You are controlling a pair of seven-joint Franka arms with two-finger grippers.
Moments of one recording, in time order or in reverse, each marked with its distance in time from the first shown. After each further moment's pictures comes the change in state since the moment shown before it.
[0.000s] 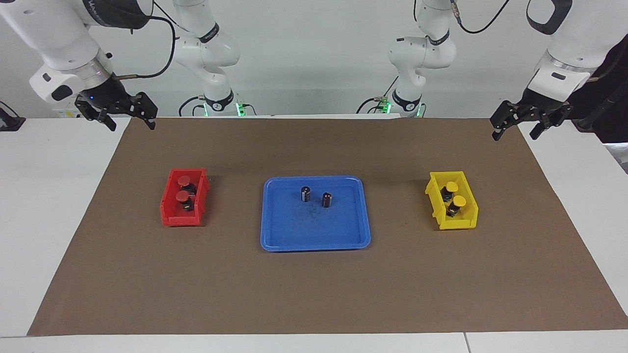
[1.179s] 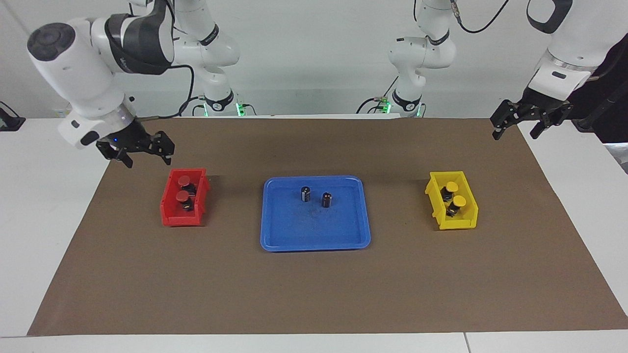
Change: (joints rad) left arm 0.000 -0.002 0.000 0.000 0.000 -0.001 -0.001; right arm 0.045 0.172 0.025 -0.042 0.000 0.265 0.001
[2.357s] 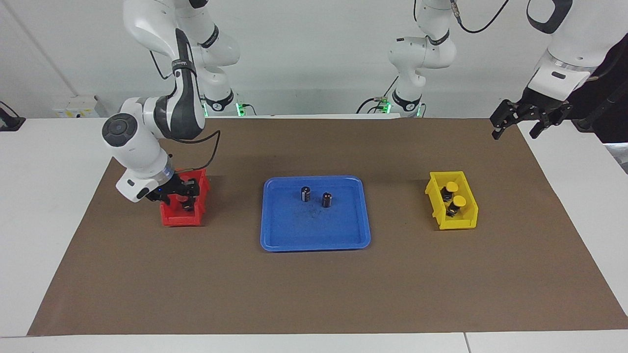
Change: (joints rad) left arm 0.000 0.000 0.000 0.000 0.000 -0.007 0.000; right arm 0.007 0.022 -0.001 -0.347 0.000 0.325 -0.045
